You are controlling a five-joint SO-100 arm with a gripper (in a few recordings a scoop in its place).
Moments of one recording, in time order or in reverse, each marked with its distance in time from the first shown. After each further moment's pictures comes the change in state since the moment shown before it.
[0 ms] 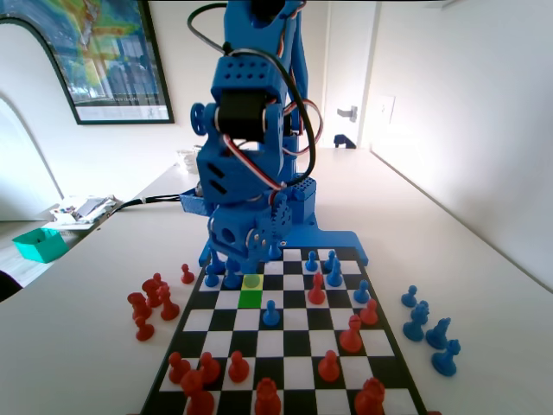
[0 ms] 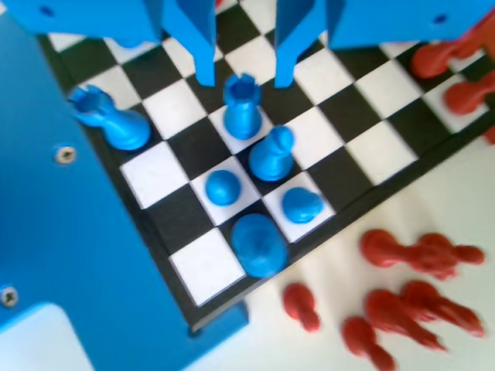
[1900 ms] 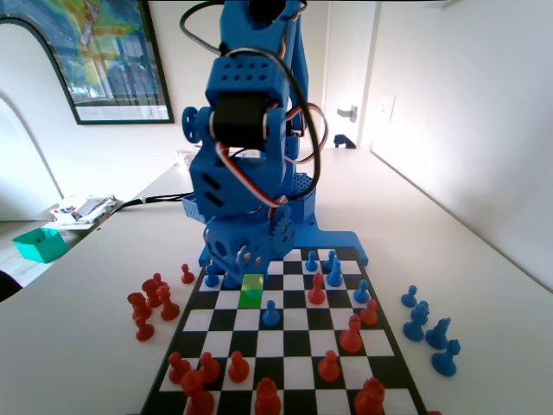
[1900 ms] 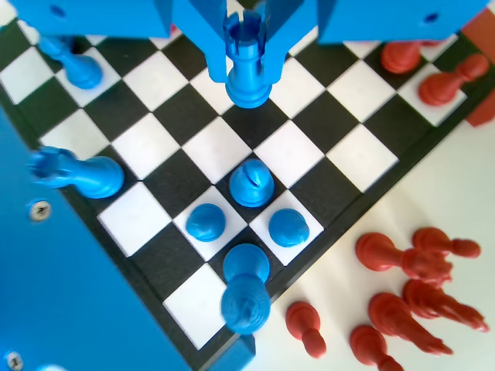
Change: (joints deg) arm -1.1 -8.6 -11.2 2.9 11.1
